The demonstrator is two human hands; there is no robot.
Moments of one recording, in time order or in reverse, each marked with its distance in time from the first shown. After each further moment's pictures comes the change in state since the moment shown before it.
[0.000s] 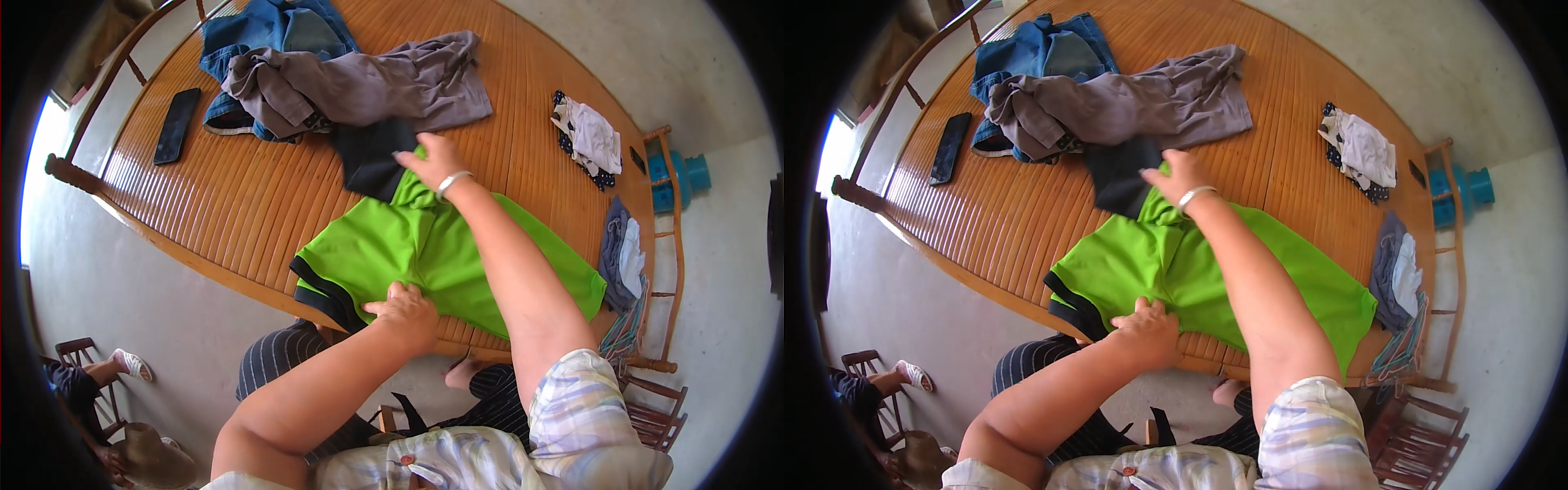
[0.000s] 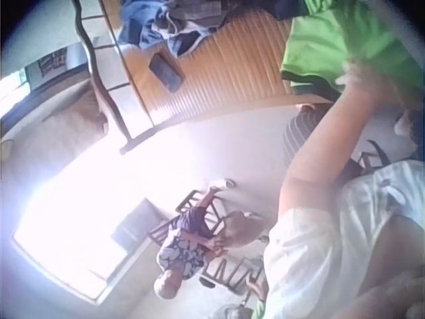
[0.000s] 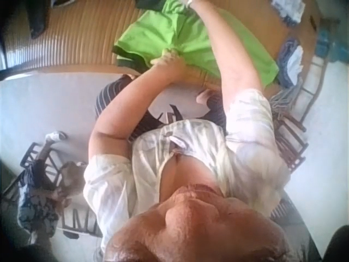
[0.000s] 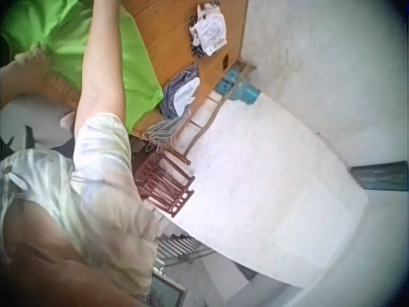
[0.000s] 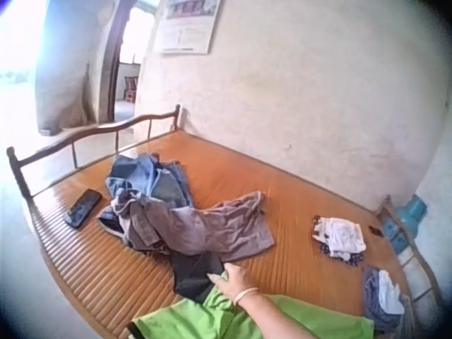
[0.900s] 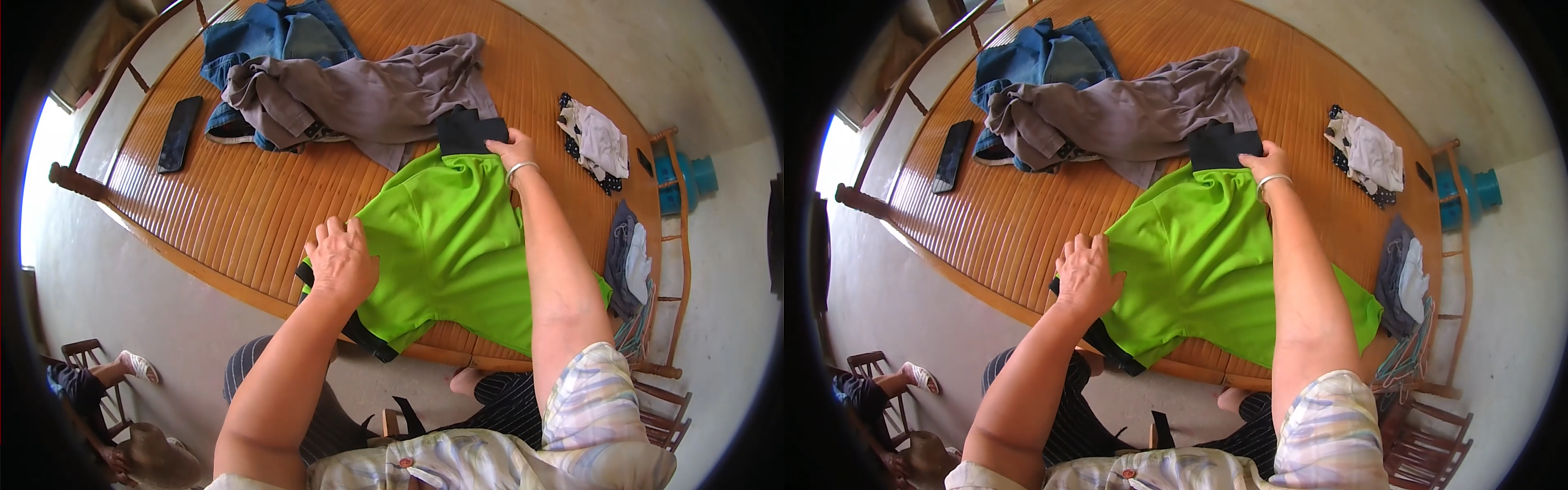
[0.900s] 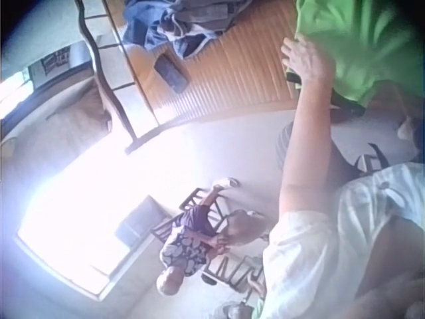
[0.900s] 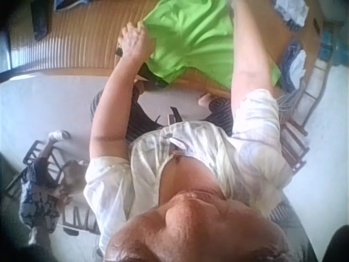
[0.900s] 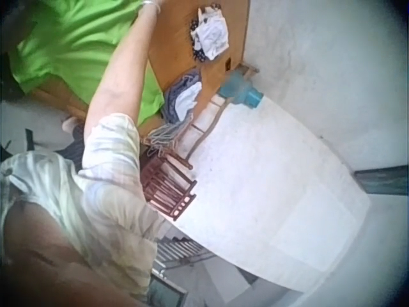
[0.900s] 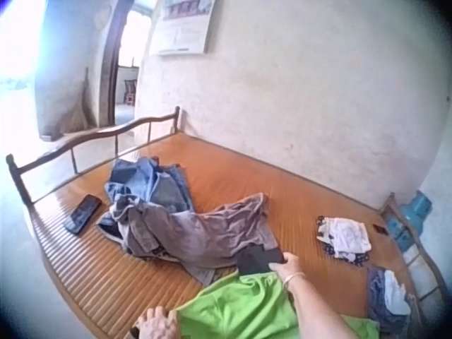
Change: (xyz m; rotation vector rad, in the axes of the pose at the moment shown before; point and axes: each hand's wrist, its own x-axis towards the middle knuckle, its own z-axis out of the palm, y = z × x) left_hand 0.010 -0.083 -0.033 -0.225 0.831 -0.254; right_hand 0.017 0.114 -0.075 0.431 0.127 0.628
